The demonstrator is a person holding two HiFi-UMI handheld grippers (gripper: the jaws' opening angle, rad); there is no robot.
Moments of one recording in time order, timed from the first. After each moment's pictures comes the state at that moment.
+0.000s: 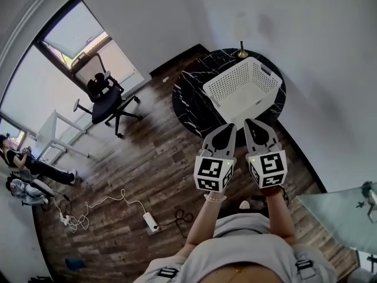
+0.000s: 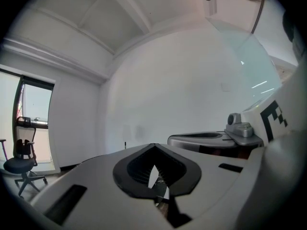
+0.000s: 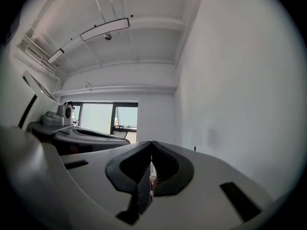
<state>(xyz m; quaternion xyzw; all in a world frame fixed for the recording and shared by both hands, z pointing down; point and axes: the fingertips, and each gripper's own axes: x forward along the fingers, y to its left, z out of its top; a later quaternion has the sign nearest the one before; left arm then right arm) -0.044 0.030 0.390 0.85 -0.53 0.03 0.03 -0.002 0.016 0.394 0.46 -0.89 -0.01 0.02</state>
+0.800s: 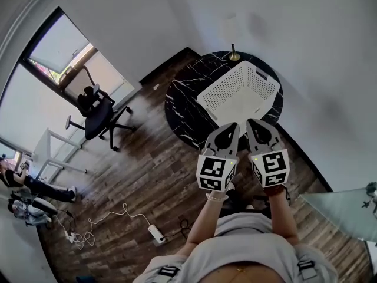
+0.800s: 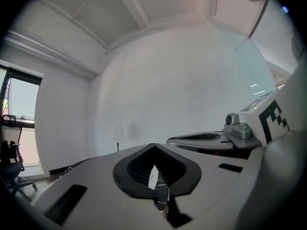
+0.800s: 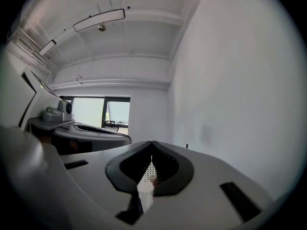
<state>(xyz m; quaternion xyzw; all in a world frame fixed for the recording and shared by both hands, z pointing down) -0.039 -0.044 0.397 0.88 -0.48 0.04 0.03 0.001 -0.054 0.406 0.50 -0.86 0.00 0.04</state>
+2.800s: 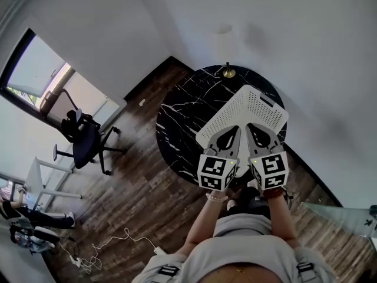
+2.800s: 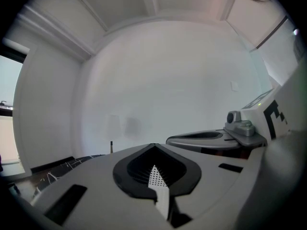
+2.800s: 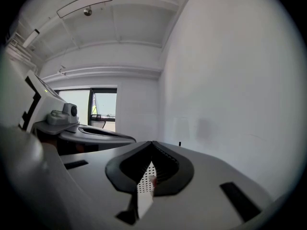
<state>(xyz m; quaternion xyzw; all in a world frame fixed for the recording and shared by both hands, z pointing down) -0.051 -0.239 0.427 0.91 -0.41 0.05 0.08 -0.016 -0.239 0.433 0.55 -0.83 0.03 0.08</state>
